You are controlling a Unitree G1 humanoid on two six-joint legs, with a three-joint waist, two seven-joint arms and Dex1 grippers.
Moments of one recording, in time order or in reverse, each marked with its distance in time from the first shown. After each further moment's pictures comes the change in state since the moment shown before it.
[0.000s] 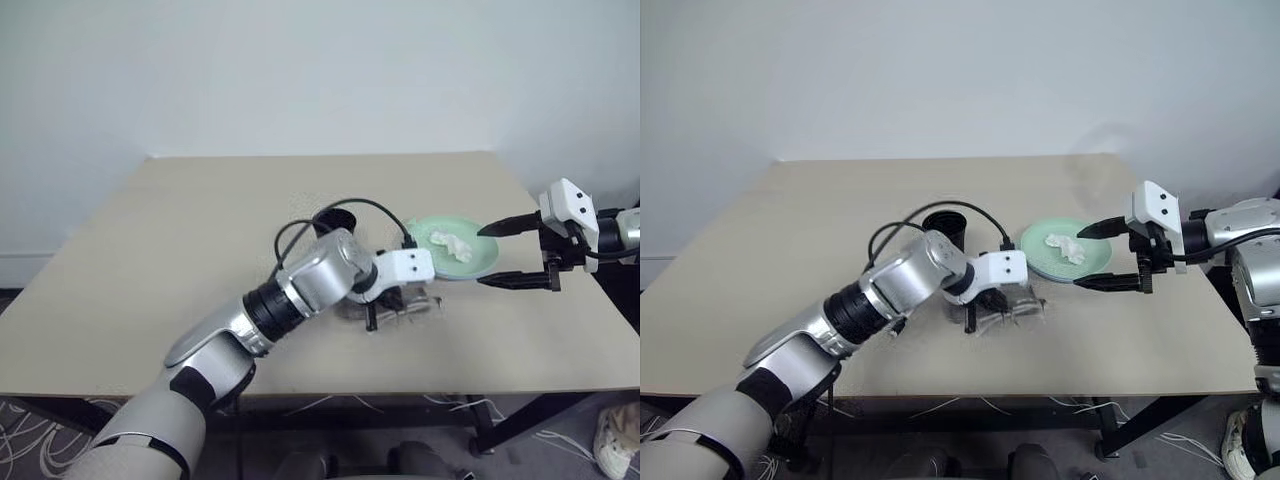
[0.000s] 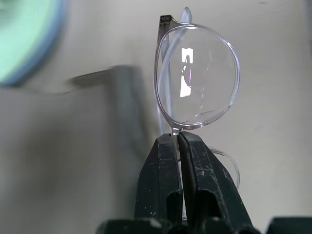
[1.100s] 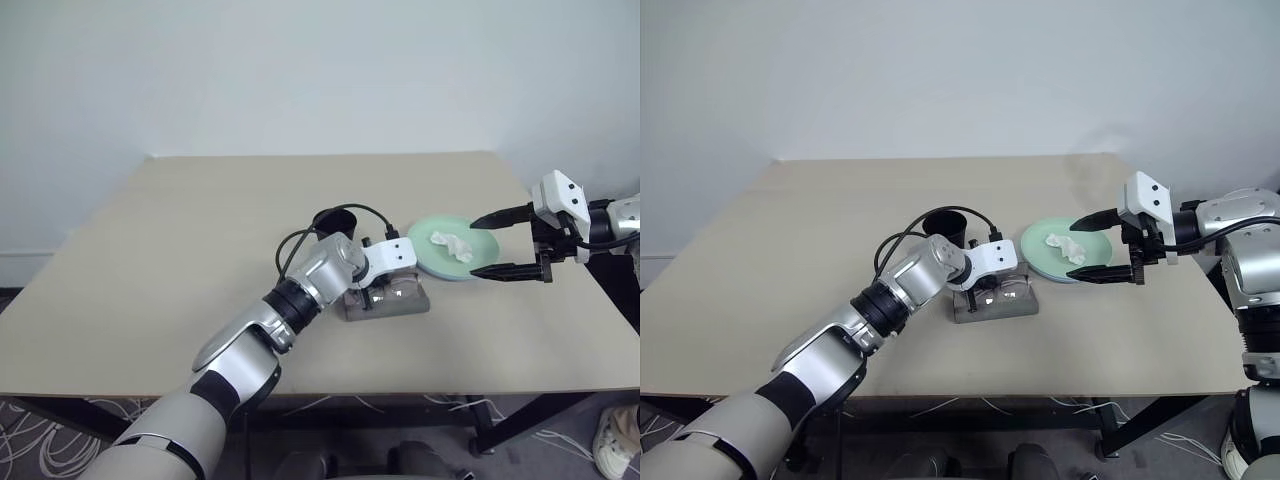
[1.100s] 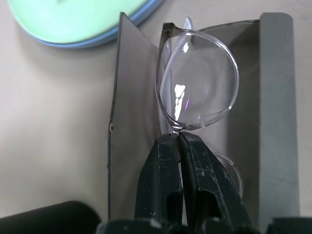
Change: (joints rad) left arm 0.020 -0.160 0.084 0.455 0.193 -0.304 0.181; right arm -0.068 0.032 0.031 0.051 -0.018 -0.018 0.013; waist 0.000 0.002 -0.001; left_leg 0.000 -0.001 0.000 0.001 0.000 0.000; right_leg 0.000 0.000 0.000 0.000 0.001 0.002
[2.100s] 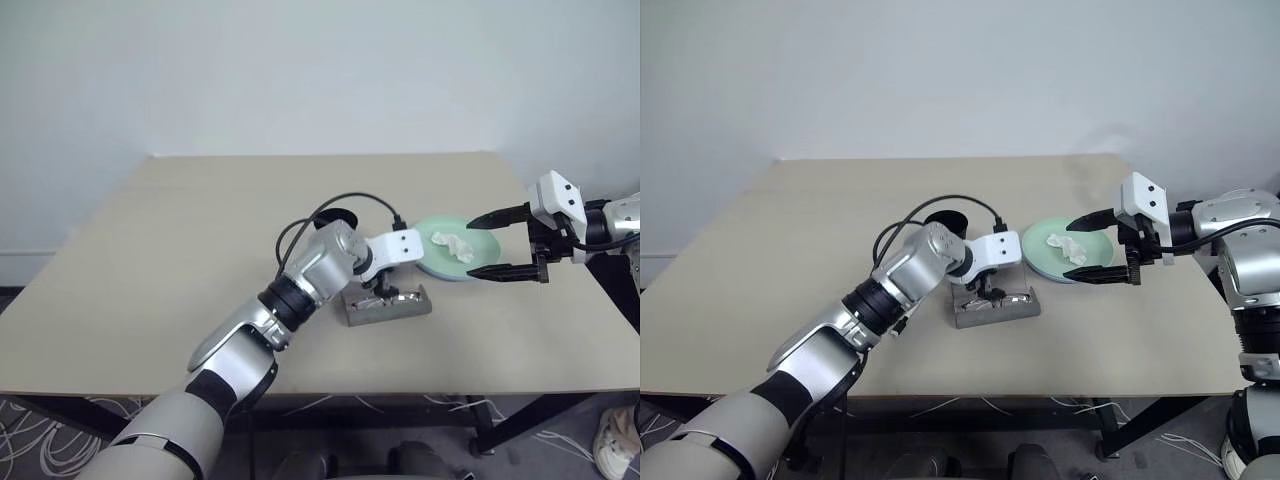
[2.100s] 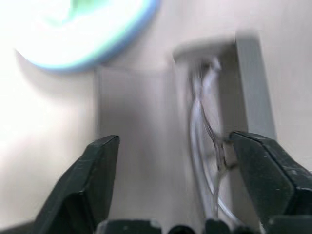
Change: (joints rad) left arm -0.030 0.021 0.067 -0.149 0.043 0.041 -0.120; right arm 0.003 0.011 0.000 -0.016 0.000 0.000 -0.006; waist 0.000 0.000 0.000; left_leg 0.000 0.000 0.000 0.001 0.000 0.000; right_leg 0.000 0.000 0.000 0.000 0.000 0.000
